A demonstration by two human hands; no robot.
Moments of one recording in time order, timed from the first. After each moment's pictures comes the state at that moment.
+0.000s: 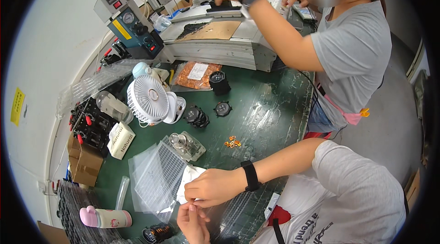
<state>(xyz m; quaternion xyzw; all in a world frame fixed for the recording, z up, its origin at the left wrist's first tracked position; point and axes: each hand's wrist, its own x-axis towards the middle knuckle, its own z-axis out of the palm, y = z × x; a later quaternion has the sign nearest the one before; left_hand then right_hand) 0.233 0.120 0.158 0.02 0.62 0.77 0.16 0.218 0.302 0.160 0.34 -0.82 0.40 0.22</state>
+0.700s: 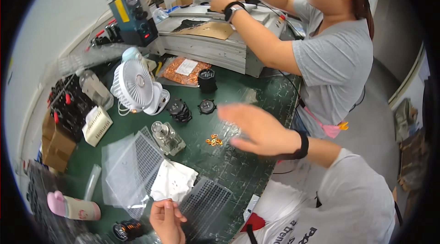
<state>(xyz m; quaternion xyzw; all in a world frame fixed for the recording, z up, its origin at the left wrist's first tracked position) 0.232 0.115 0.161 0.02 0.63 0.76 0.15 0.292 0.435 0.200 0.11 -0.95 0.16 0.25</state>
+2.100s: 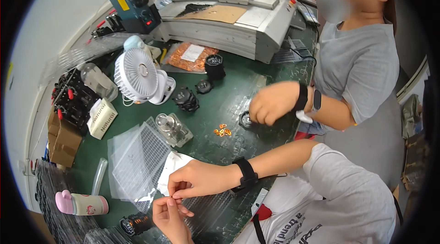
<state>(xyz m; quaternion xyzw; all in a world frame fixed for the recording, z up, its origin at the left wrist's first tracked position) 0.239 0.120 0.167 0.01 0.66 0.75 0.08 0.224 0.300 0.172 0.23 -0.70 0.67 -0.02</state>
